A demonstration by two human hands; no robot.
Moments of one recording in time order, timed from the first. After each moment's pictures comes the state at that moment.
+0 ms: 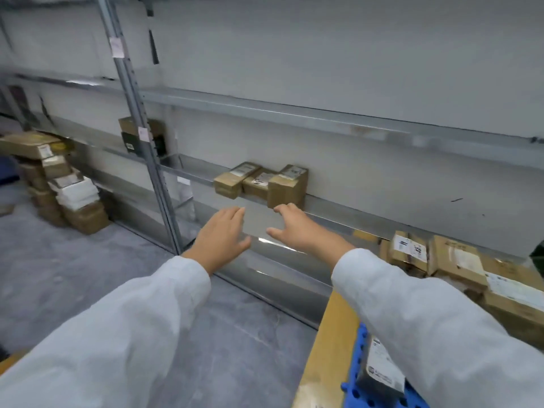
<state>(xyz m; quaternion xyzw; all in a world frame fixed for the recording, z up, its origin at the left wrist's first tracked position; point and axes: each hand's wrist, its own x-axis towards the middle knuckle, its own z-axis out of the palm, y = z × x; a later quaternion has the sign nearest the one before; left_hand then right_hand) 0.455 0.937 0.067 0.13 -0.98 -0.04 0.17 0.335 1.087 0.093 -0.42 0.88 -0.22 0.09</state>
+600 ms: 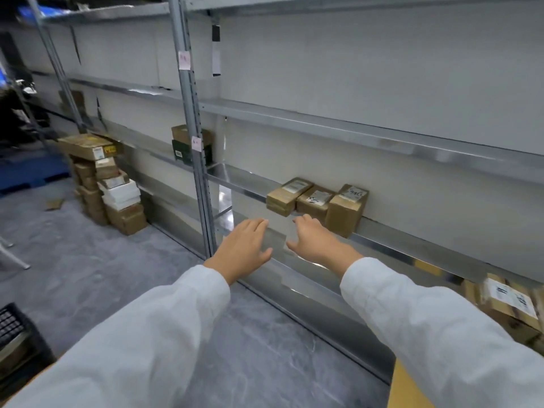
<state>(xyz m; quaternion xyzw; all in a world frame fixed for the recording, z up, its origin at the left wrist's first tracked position) 0.490 0.781 0.060 0.12 -0.98 -0.03 0.18 0.355 0.910 0.081 -0.45 0.88 -0.12 0.04</state>
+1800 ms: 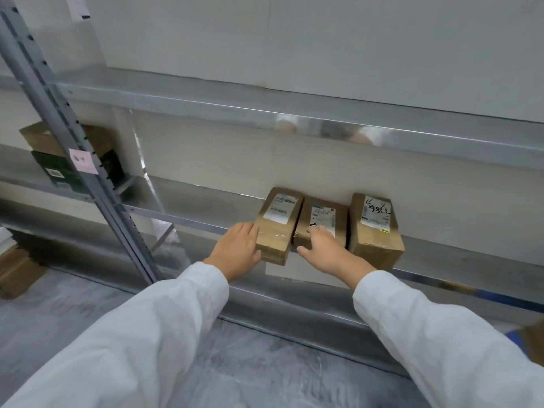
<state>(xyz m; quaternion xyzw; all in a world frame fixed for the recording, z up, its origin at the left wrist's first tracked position) 0.140 0.473 -0.026 -0.04 -1.00 -0.03 0.06 0.069 0.680 -0.007 -0.21 0.95 -0.20 0.14</state>
